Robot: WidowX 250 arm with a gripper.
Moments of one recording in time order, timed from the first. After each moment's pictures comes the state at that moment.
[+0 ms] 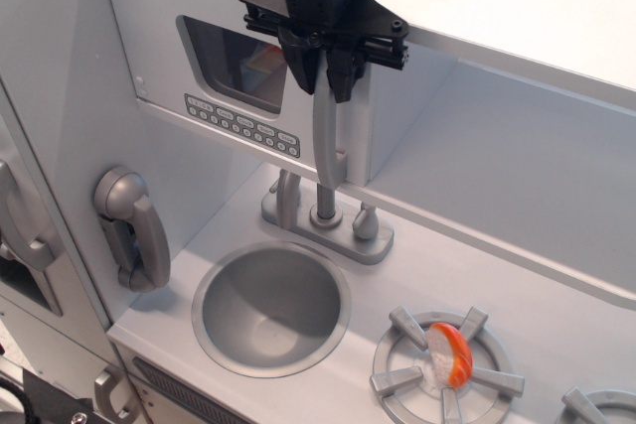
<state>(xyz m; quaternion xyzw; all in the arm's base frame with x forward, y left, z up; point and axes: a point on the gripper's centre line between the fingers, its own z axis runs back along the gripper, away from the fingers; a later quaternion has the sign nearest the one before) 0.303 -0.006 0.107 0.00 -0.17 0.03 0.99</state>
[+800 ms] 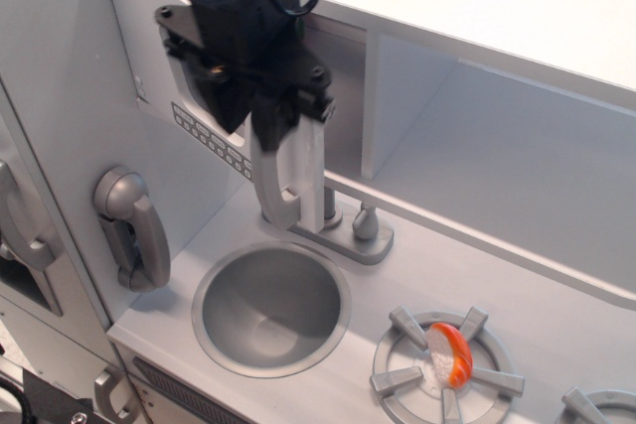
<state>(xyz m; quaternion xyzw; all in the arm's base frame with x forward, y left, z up) 0.221 -0.001 0.121 0.01 -0.09 -0.06 0.99</state>
